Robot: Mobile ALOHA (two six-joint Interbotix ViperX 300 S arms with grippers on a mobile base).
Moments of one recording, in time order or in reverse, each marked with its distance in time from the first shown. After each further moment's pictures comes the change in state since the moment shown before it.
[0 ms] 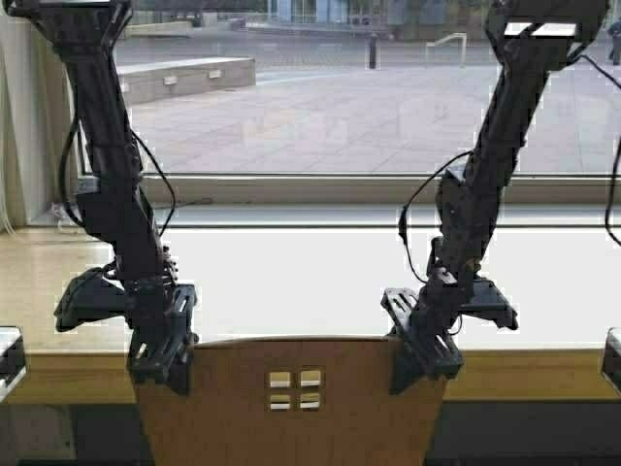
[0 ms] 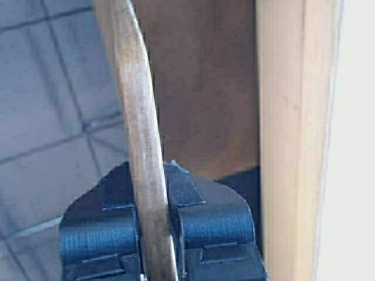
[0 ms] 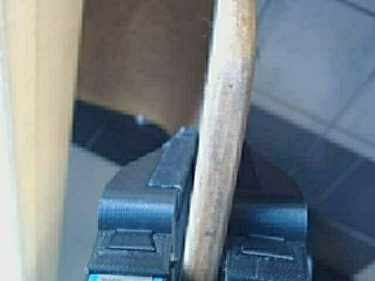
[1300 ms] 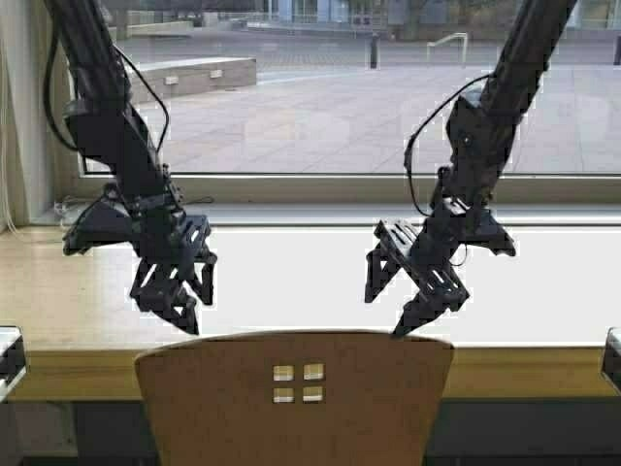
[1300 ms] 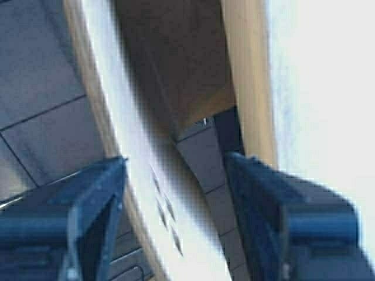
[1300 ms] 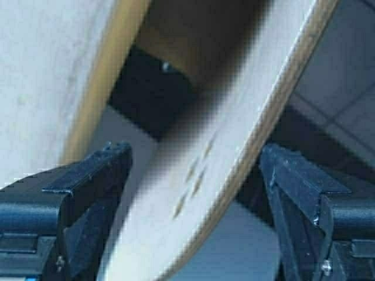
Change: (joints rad) left arm 0.006 -0.302 0.071 0.011 0.316 0.071; right arm -0.017 -0.295 0.163 -0.089 0.060 -0.052
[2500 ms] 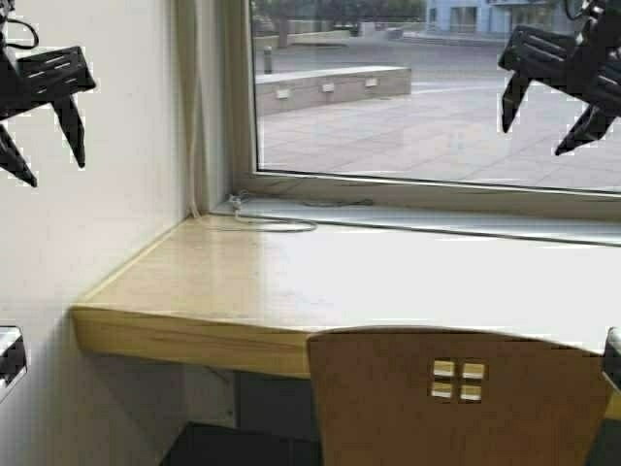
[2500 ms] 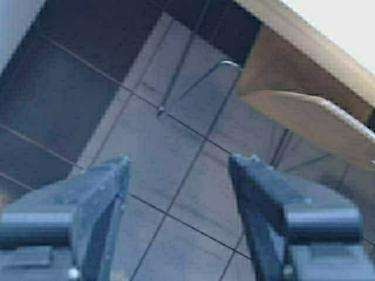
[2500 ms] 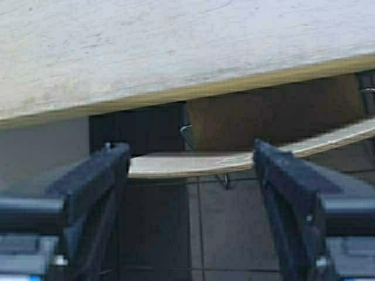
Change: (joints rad) left arm 0.334 -0.839 0.442 0.018 0.265 1.203; right arm -0.229 -0.876 0.508 -0.815 -0.129 -0.051
